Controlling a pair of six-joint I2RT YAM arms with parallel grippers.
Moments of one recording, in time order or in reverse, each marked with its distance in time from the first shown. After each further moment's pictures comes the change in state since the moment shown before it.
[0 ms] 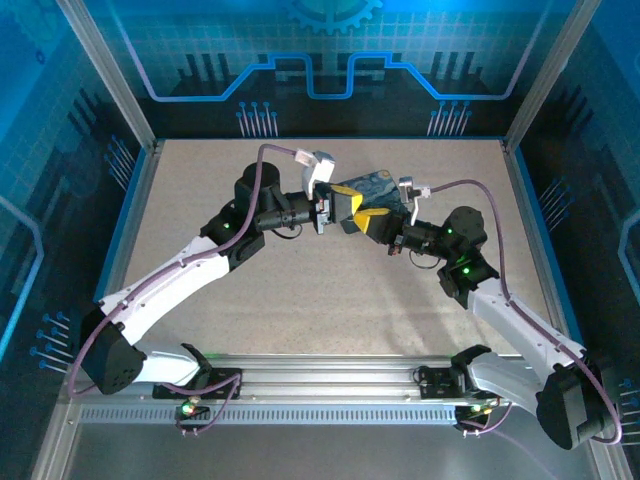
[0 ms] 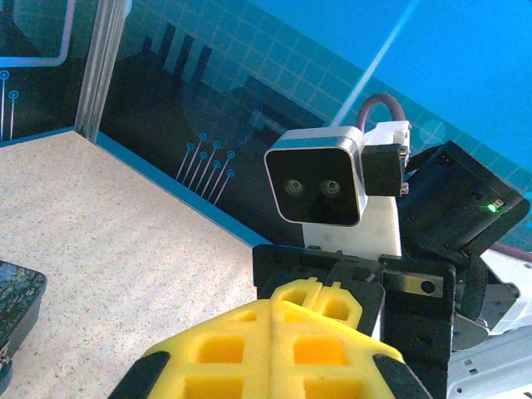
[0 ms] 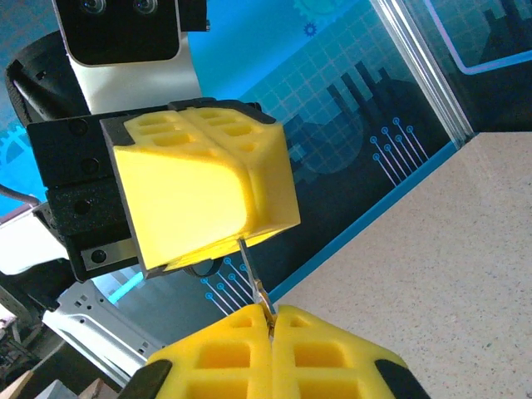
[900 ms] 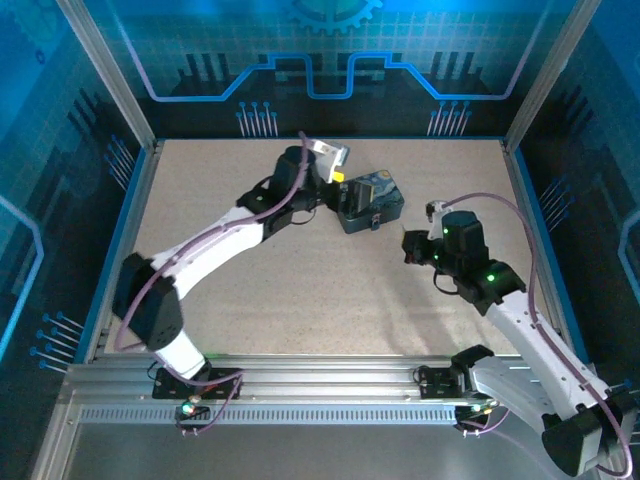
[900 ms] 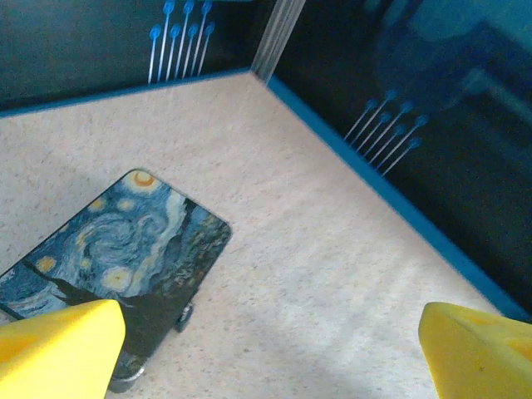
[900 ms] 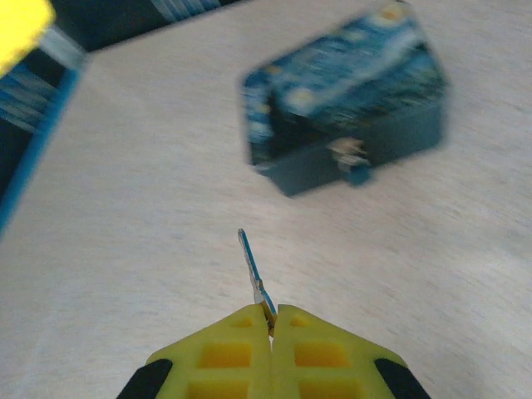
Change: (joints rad) left arm 0.042 0.347 0.234 -0.220 -0.311 0.108; right arm -0.032 -0.156 0.120 -1.049 0.748 -0.262
